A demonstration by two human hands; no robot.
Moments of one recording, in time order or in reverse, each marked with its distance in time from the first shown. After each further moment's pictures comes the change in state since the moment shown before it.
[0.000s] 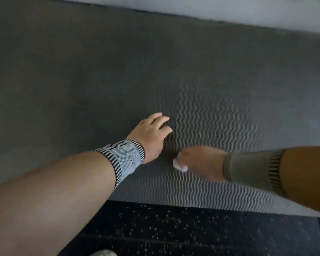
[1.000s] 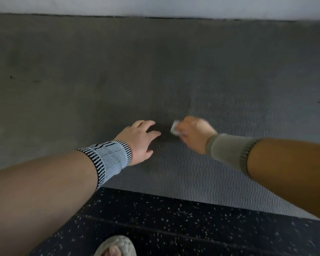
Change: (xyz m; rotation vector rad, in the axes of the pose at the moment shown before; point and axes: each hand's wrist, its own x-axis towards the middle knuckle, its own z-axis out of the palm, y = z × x) left_hand -0.056 -0.026 -0.024 0.141 -0.225 -0.146; right_hand 0.053 0.002 -0.025 0.056 0.292 0.327
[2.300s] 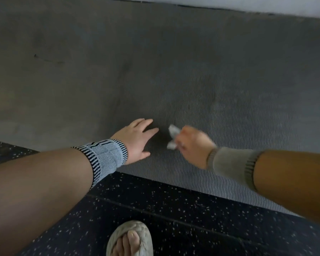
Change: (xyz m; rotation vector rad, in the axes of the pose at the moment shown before) left_hand -0.054 -0.044 0.028 -0.068 -0.037 -0.059; right_hand -0.004 -0.071 0.031 -0.131 -0.005 -0.315
